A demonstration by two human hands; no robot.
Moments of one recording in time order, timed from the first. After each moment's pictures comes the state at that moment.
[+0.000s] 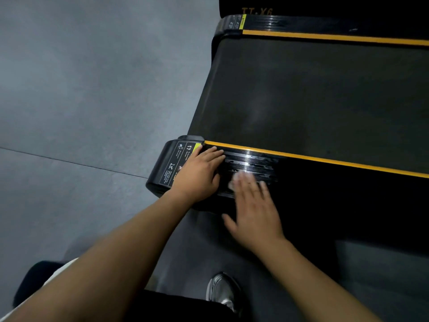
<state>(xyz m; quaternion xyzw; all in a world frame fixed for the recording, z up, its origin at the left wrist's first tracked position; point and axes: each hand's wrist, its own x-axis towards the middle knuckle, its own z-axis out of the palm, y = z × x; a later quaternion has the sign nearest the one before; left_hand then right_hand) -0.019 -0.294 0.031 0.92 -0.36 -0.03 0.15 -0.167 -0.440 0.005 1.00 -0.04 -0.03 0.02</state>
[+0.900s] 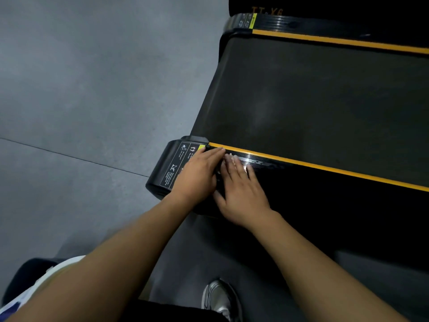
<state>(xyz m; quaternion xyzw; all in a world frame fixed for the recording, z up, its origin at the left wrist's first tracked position) -0.017 -0.295 0.033 0.92 -0.32 -0.01 0.23 -0.094 -0.431 0.031 0.99 0.03 -0.12 -0.07</state>
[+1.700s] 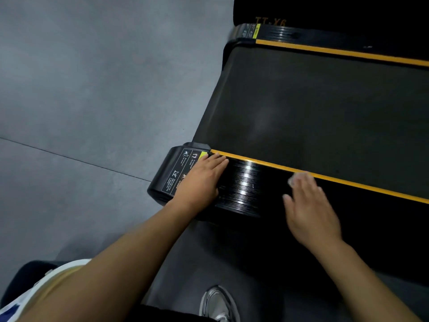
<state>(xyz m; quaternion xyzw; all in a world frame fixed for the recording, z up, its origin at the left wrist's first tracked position) -0.017 -0.296 0.038 0.93 -0.33 -0.04 0.15 -0.150 -0.544 0.028 0.98 -0.14 -0.05 -0.10</state>
